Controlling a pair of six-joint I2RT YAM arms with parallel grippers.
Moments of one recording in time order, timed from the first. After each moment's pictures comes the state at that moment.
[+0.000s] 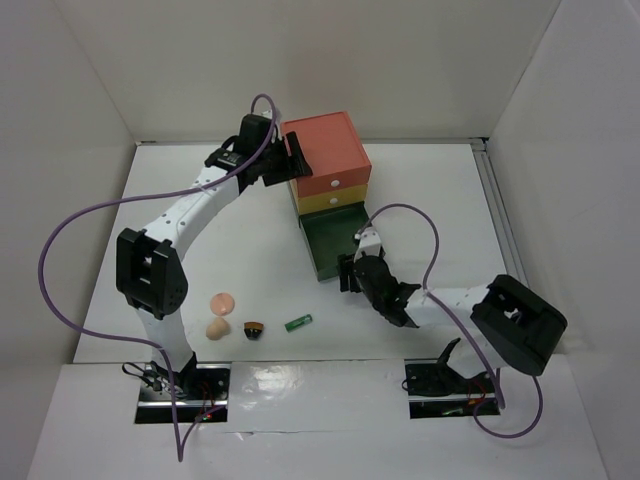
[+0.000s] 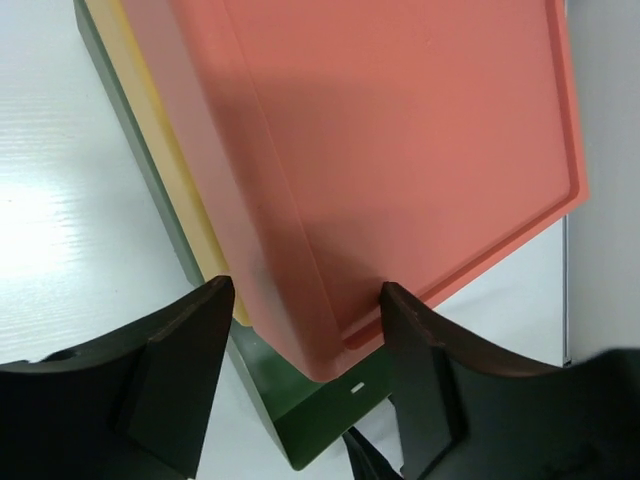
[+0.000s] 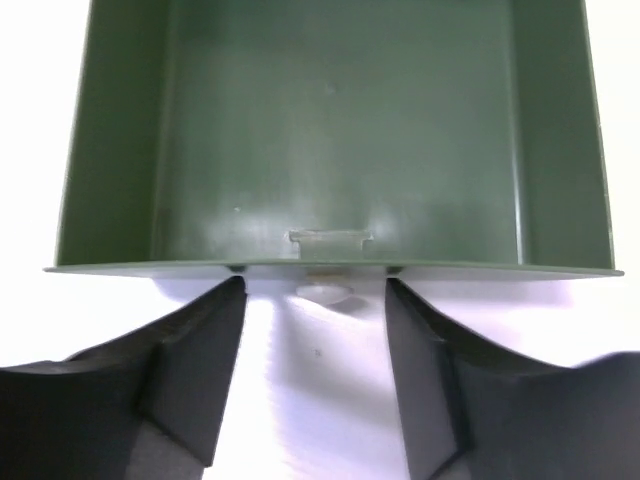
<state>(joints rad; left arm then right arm) -0.40 1.83 1.72 -0.52 0.12 -0.61 0.84 1.39 0.41 0.47 0.45 0.36</state>
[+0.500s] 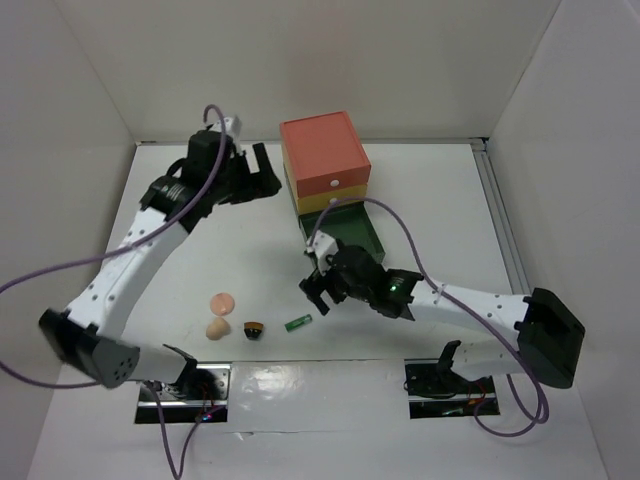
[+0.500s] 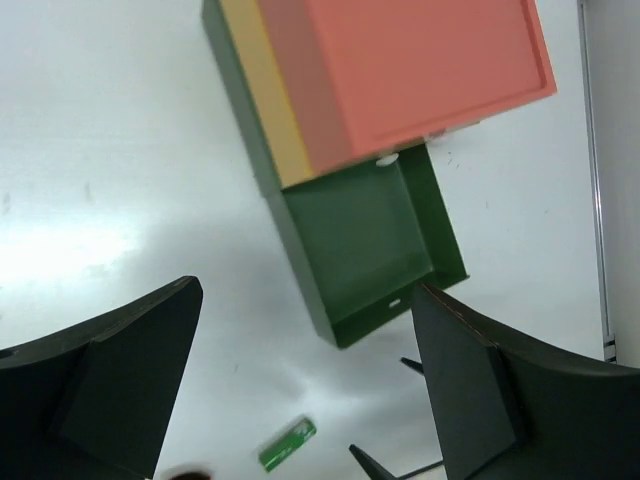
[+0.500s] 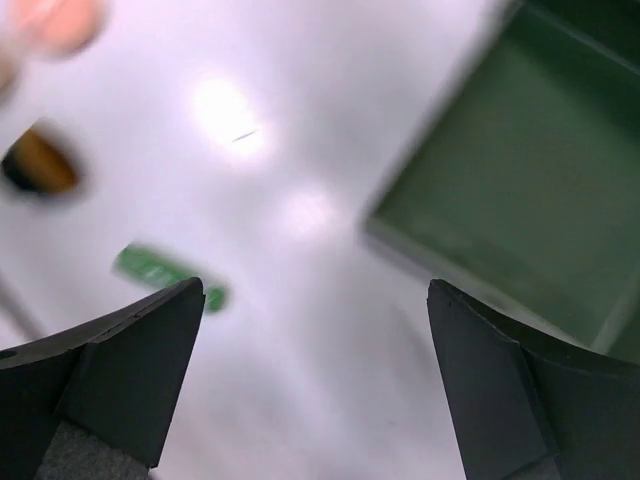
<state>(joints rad) -0.42 1.47 1.59 -0.72 -0.04 -0.54 0.98 1.23 0.72 -0.05 0.18 0.09</state>
